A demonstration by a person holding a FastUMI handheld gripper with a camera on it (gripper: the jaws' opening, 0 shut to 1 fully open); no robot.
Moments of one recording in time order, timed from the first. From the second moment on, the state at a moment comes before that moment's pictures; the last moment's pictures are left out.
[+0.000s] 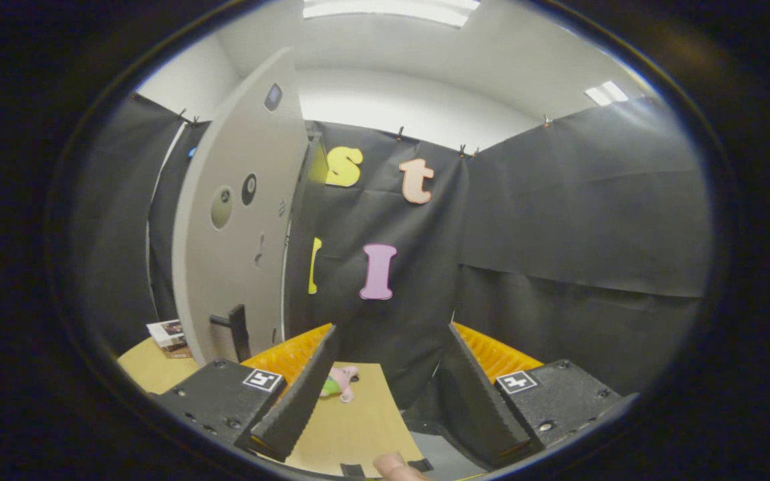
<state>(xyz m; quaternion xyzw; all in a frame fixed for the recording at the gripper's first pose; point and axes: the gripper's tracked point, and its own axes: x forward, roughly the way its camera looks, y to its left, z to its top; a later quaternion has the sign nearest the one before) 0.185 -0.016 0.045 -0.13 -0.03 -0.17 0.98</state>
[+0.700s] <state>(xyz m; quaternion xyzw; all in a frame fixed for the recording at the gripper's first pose) 0.231 0.063 -0.007 -0.17 0.01 -0.10 0.98</state>
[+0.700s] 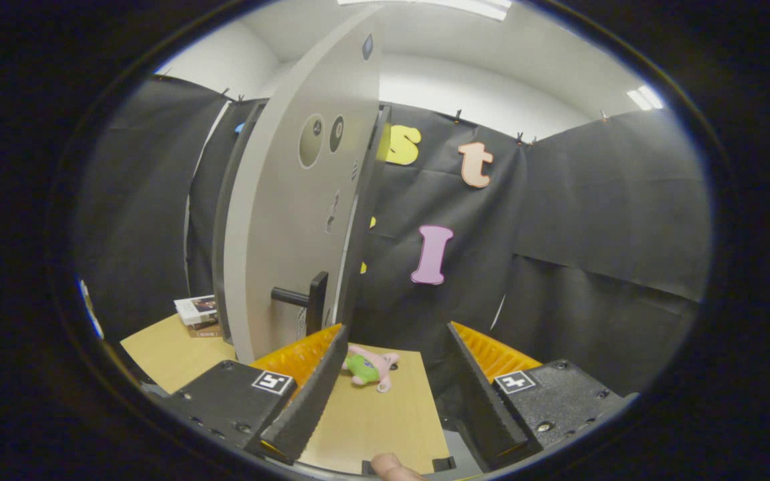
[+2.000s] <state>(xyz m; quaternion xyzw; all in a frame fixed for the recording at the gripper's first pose) 0.344 0.370 -0.071 -0.09 0.07 0.07 0.99</state>
